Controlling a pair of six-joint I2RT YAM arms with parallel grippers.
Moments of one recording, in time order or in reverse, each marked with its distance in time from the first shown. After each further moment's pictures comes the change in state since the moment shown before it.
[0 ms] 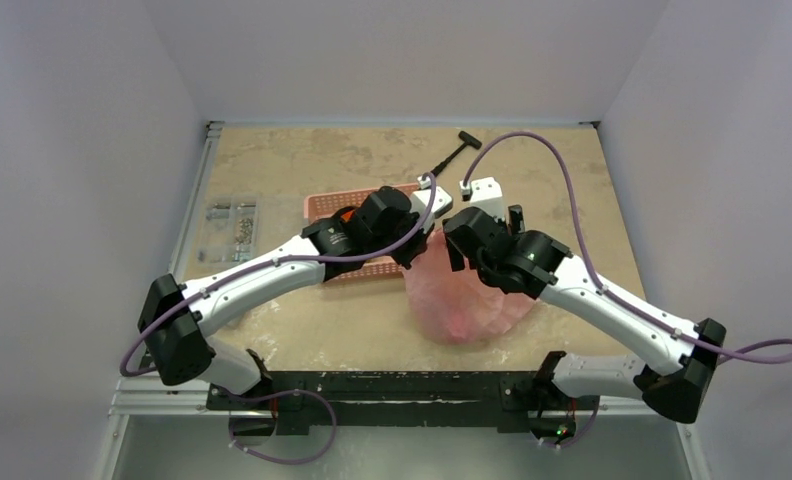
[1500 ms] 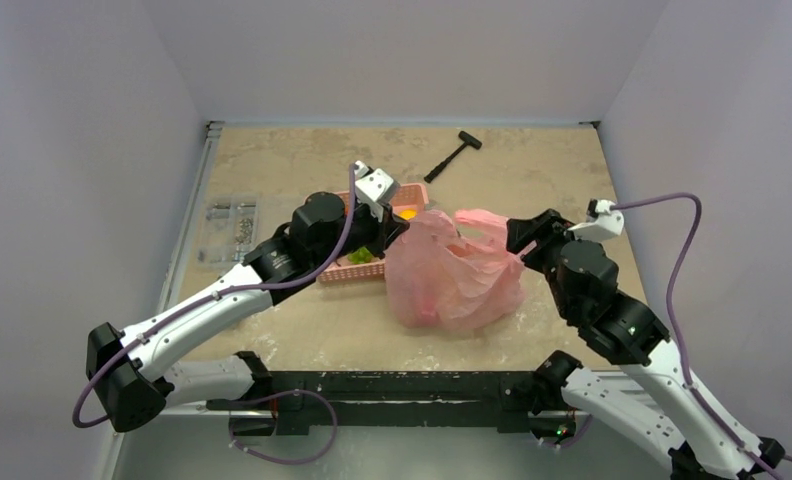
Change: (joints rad) left arm 0.097 -0.323 -0.243 0.315 0.043 -0.084; right arm -0.209 -0.561 -0.314 0.380 -0.051 0.262
